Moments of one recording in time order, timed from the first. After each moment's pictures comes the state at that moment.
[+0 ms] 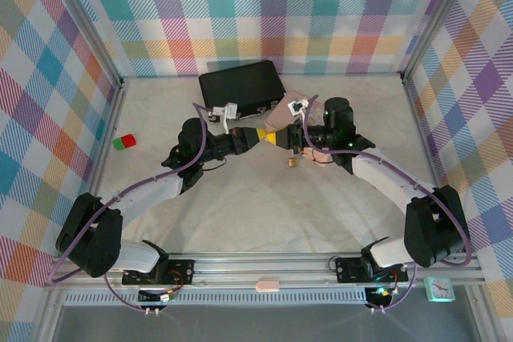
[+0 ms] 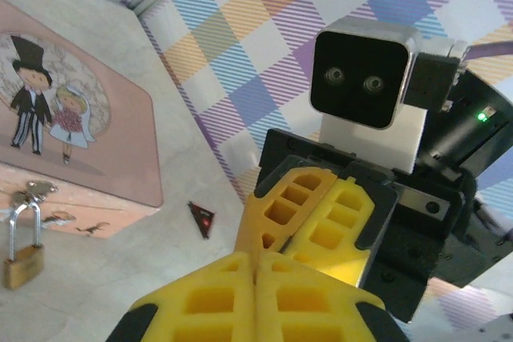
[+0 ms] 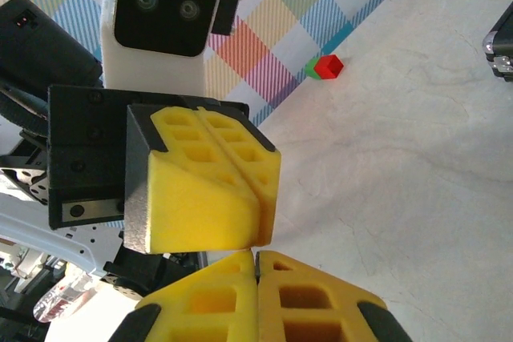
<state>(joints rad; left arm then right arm) -0.55 1.36 0.79 0.51 0.61 -0.90 0.44 1.41 0.95 0.14 -0.96 0.44</state>
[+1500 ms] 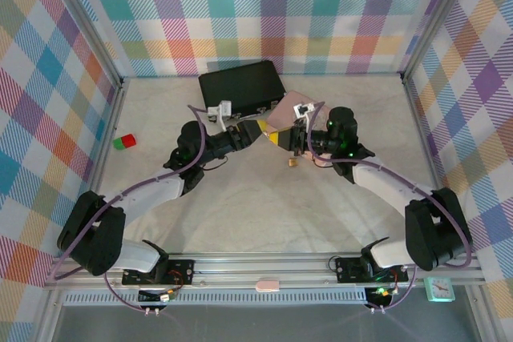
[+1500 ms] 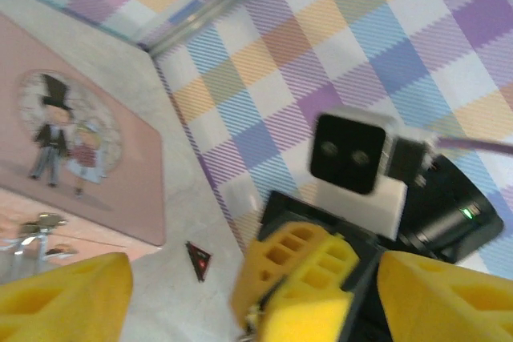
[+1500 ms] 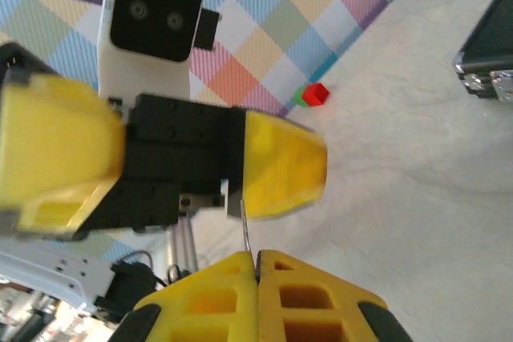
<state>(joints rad) -0.52 1.36 0.75 0.61 0.48 -1.00 0.43 1.36 0.82 0.33 -0.87 0.53</state>
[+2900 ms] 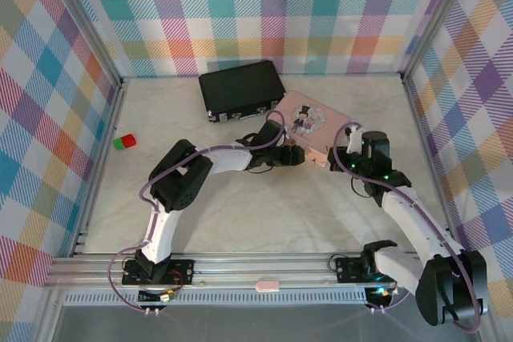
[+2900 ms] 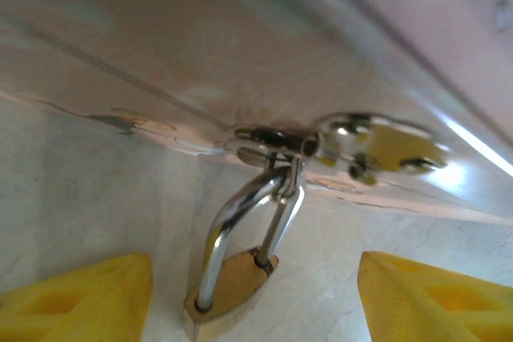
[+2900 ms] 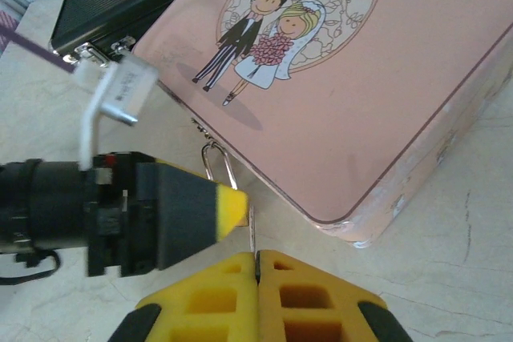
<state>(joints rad) -0.76 2.13 1.38 -0.03 0.25 -0.70 0.19 1.01 0.62 -0.22 -0.30 0.31</state>
